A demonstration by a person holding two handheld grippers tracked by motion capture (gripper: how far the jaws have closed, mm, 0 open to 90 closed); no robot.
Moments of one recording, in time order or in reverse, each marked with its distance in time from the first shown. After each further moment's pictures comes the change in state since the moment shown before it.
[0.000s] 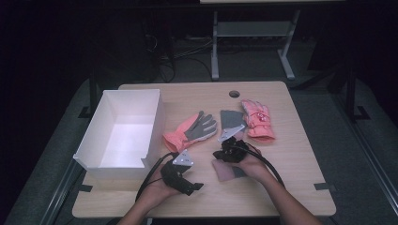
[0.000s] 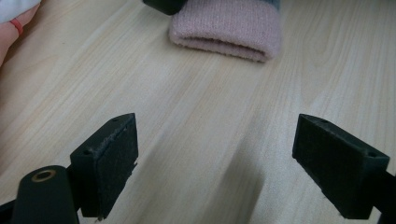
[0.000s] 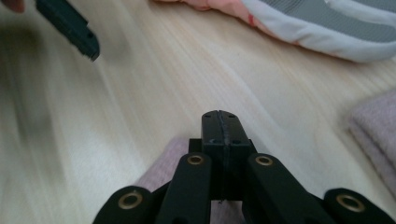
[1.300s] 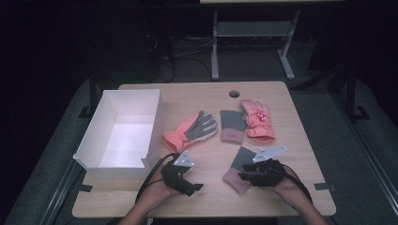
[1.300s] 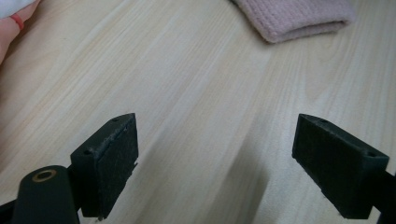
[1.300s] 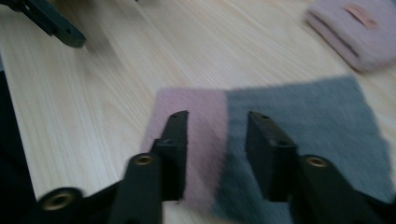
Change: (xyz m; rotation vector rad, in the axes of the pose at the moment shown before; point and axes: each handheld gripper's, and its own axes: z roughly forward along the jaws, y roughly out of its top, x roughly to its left) left arm -0.002 0.000 0.001 0.027 0.024 -0.001; right arm 0.020 -0.083 -0.084 -0.071 -0.038 0.064
